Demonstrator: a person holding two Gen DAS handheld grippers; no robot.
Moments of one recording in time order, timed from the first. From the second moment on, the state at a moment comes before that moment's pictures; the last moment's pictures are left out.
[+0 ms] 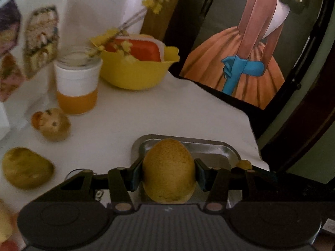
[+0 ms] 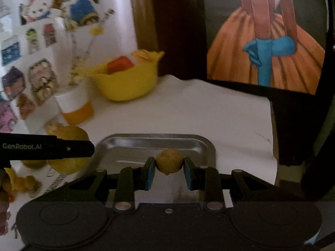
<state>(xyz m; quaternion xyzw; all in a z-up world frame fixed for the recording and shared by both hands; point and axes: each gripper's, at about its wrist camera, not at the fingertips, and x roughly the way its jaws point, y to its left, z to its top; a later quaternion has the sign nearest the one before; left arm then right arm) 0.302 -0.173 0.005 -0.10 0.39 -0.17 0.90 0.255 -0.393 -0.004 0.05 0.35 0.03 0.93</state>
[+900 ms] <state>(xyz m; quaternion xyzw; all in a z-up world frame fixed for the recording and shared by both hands) 0.303 -0.184 -0.012 -0.10 0.41 -0.16 0.89 0.235 -0.379 -0.011 0.02 0.35 0.03 0.94</state>
